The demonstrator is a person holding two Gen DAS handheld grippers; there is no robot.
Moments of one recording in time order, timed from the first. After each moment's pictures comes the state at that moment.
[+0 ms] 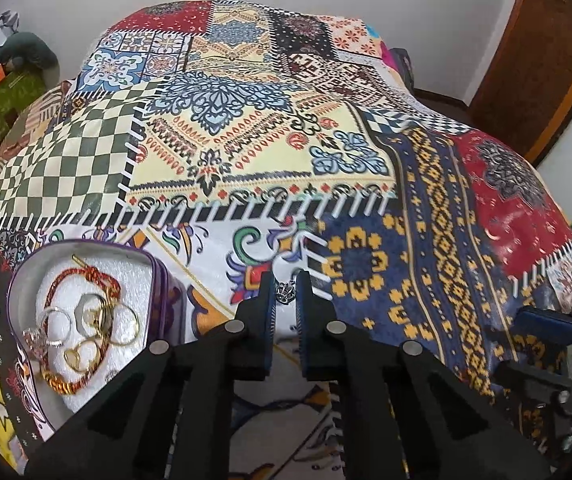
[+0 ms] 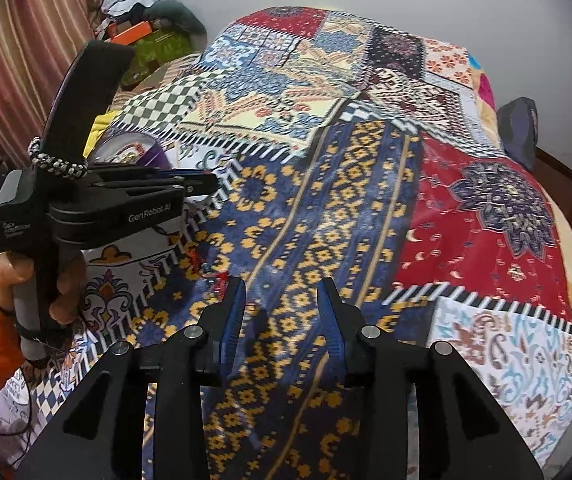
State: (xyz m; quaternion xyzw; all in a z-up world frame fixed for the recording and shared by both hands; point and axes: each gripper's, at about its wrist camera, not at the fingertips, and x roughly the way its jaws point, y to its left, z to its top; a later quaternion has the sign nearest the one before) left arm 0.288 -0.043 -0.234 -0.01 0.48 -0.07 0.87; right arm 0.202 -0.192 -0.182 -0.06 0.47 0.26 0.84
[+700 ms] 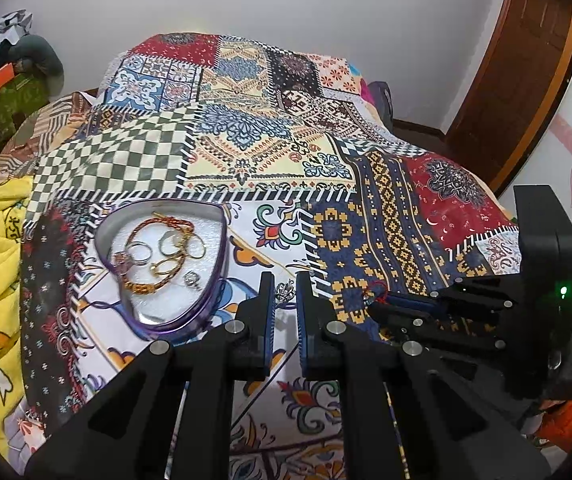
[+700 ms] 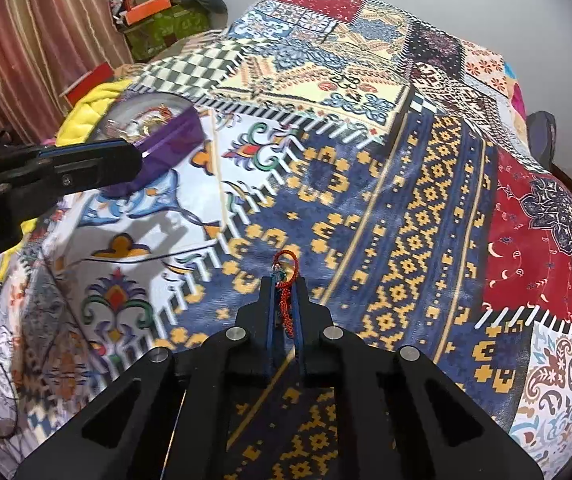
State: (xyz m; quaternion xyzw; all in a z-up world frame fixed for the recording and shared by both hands) left arm 0.204 -0.007 -0.180 -0.05 0.43 -0.09 0.90; right arm 0.197 -0.143 -0.203 -0.09 0.48 0.28 0.82
